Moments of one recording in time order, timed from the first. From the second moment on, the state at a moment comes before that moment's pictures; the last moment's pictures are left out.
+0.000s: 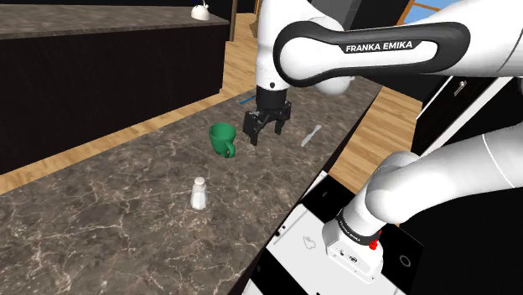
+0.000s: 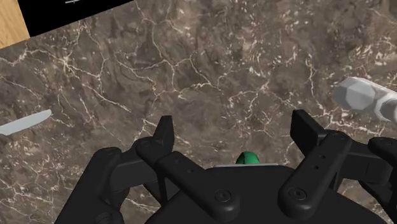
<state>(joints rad) 0.06 -0.51 0.33 -2.41 0.16 1.79 0.38</state>
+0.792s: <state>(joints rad) 0.08 -0.12 0.50 -2.23 0.21 1.99 0.69</state>
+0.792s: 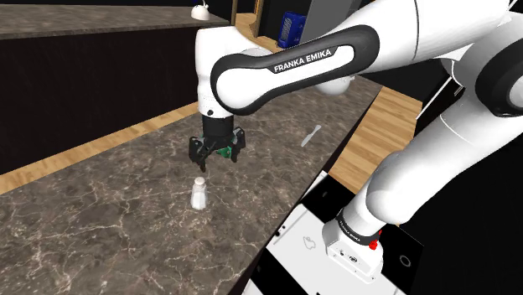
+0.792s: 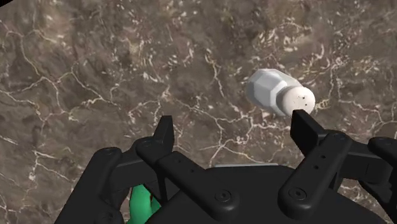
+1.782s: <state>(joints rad) 0.12 0.12 0.54 -2.17 0.15 2.16 0.84</state>
